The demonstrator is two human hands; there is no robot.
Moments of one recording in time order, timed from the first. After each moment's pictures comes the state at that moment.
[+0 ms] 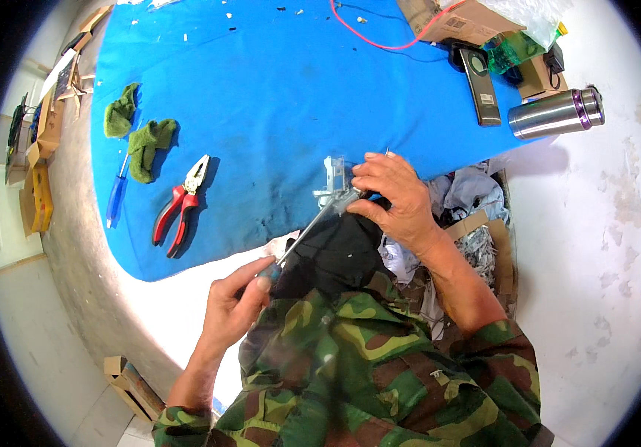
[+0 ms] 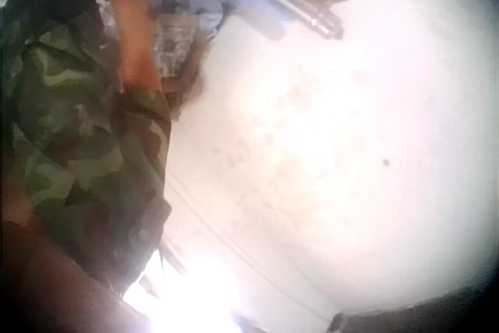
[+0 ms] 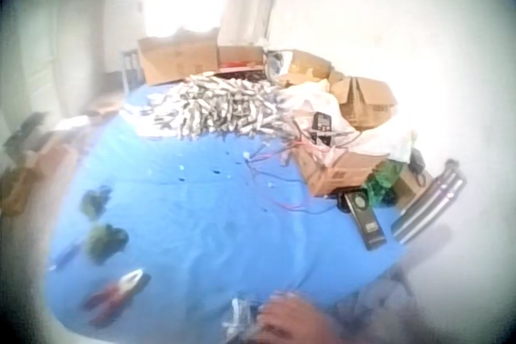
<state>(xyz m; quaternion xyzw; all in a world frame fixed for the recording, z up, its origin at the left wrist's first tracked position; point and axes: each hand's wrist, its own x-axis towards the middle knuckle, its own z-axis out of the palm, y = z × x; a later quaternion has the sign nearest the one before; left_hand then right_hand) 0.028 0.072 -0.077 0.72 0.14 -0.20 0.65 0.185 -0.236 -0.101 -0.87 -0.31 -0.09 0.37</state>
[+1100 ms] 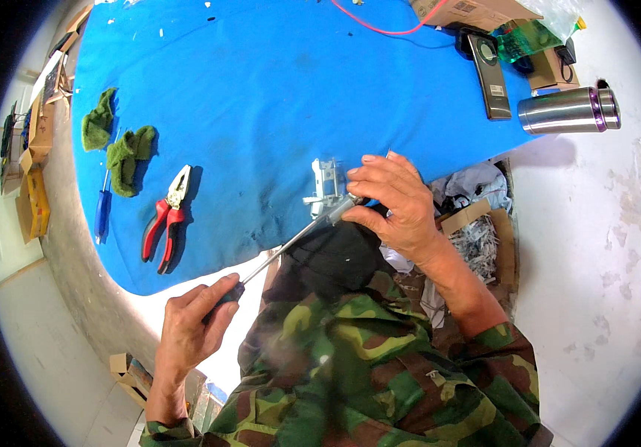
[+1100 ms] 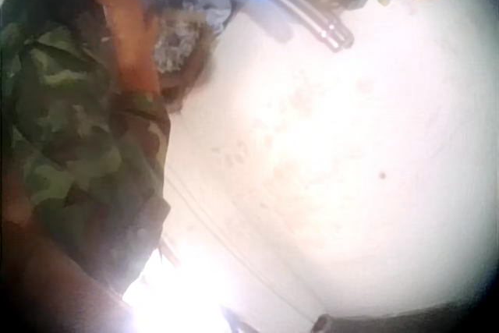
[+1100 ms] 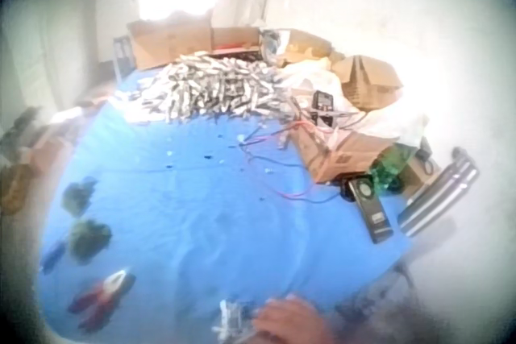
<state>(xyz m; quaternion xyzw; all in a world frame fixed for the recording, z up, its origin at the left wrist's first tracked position) 0.048 0.113 -0.039 0.88 -0.05 -0.14 0.45 0.184 -0.229 -0.102 -0.87 -0.29 -0.09 0.38</state>
